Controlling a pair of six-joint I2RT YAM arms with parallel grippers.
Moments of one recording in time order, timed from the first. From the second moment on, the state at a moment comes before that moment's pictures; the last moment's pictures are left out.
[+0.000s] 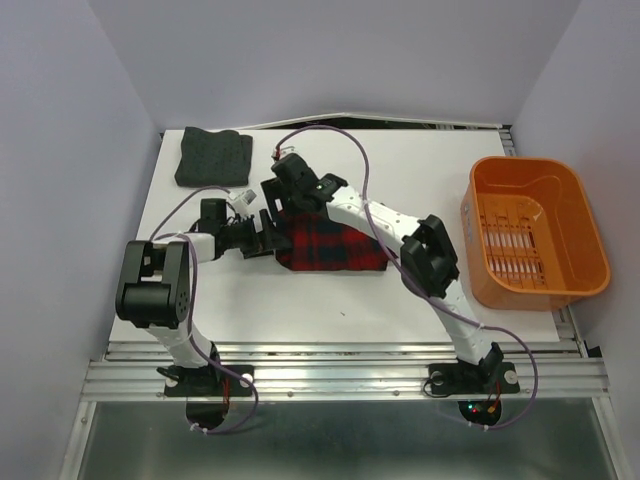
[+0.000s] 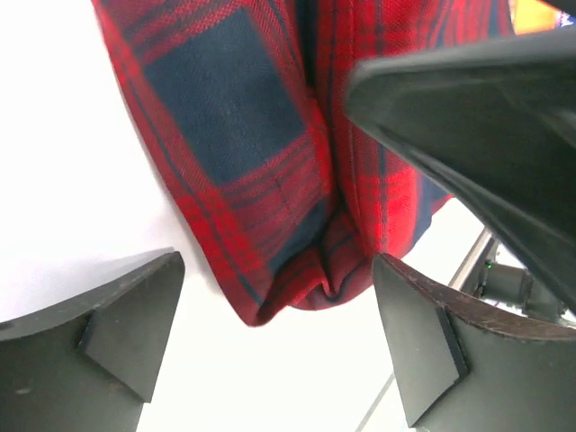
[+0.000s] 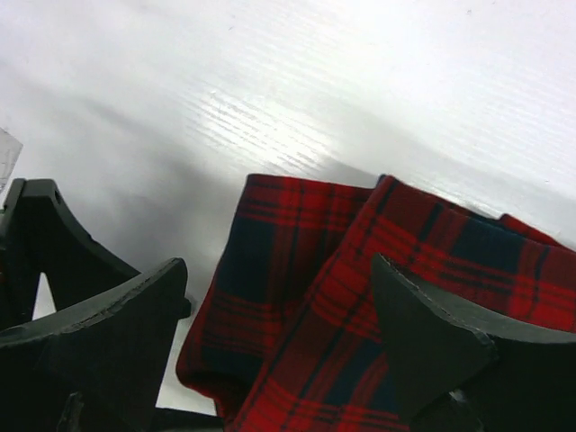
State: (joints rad) left arm -0.07 1.69 0.75 0.09 0.81 -0.38; right arm 0.84 2.32 2.14 -0.58 0.20 0.35
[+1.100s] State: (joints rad) left arm 0.23 1.24 0.68 -0.10 0.75 -0.34; right arm 0.95 2.47 2.11 -0.55 0.49 0.30
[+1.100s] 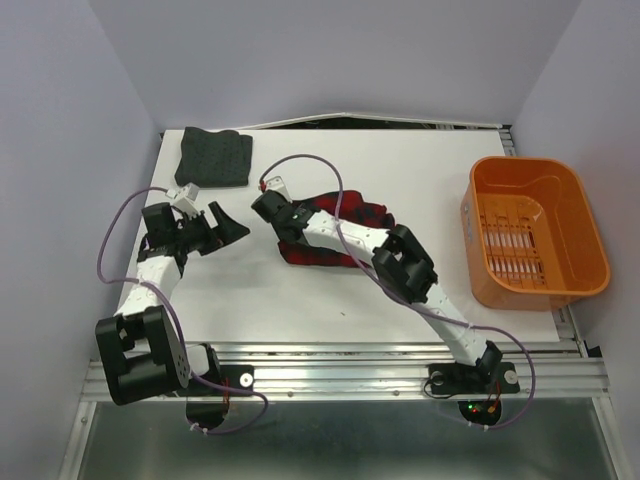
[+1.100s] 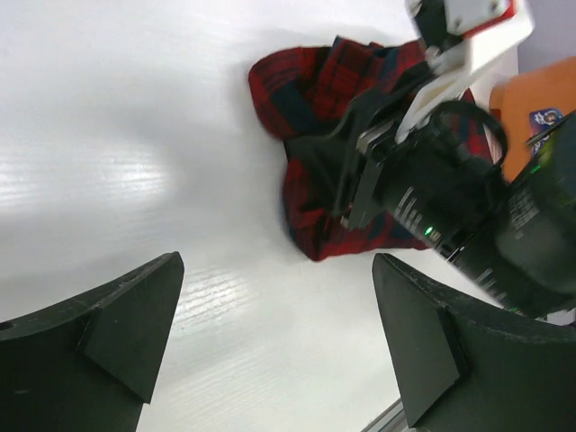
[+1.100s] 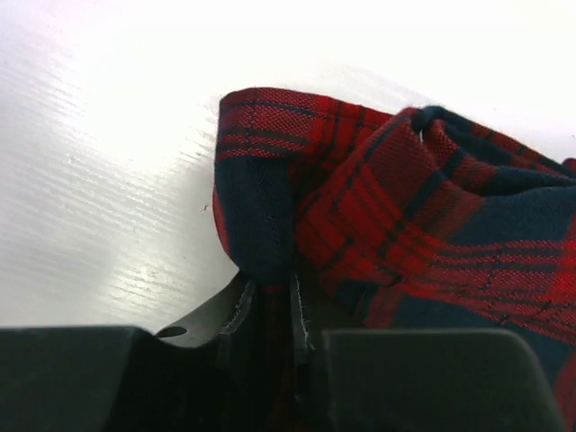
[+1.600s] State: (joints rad) left arm 0.12 1.46 0.59 0.09 0.77 -0.44; right arm 0.79 2.41 2.13 -0.56 0.04 0.42
